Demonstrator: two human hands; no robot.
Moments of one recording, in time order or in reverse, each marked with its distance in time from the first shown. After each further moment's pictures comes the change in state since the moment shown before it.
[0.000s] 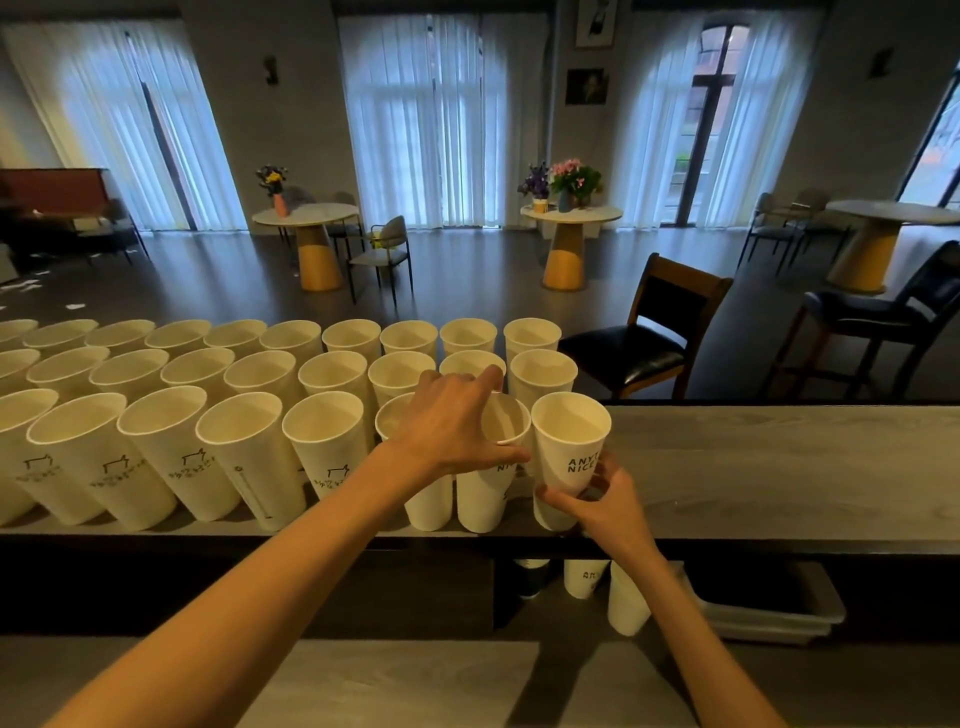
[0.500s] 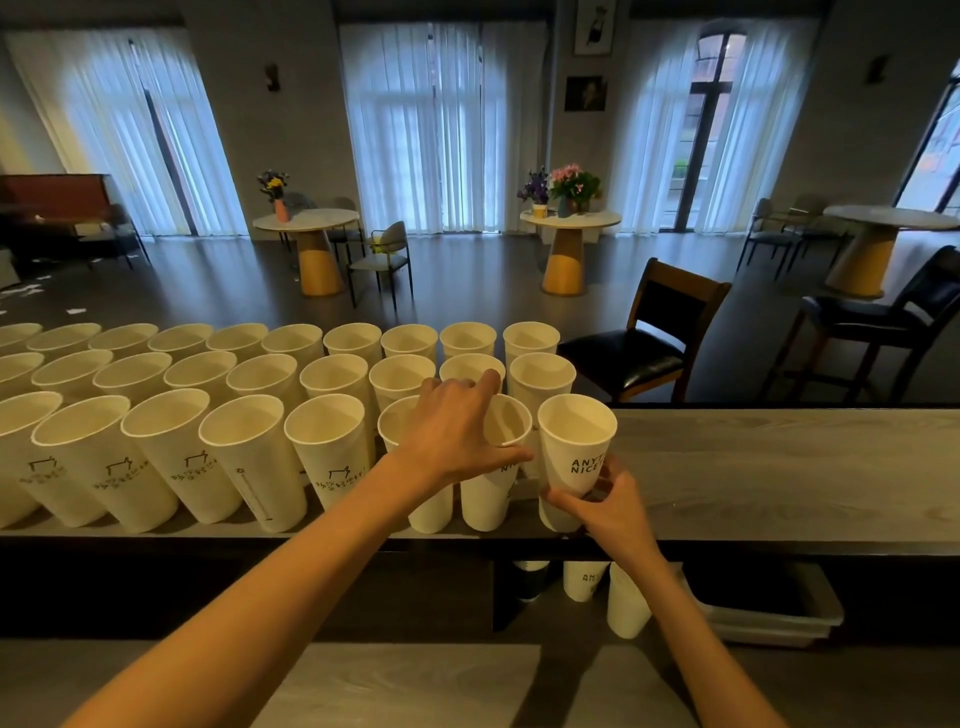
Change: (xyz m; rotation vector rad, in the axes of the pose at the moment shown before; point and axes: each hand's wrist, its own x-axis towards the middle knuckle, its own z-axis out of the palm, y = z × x) left_hand -0.005 0.006 0.005 -0.041 0.051 -0.047; right_hand -0.002 0.000 -0.004 -0.050 0.032 0.026
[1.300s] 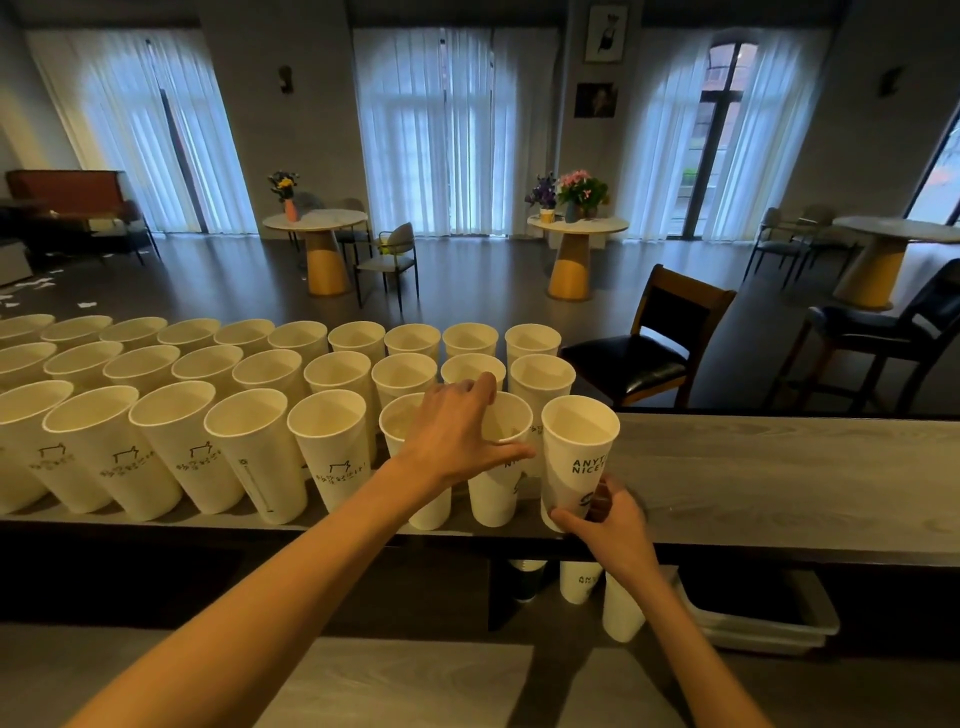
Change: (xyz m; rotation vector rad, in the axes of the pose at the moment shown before) left_hand -0.005 0.002 0.008 -0.082 0.086 -0.022; right_hand -0.011 0.009 -0.007 -0.069 -0.046 0.076
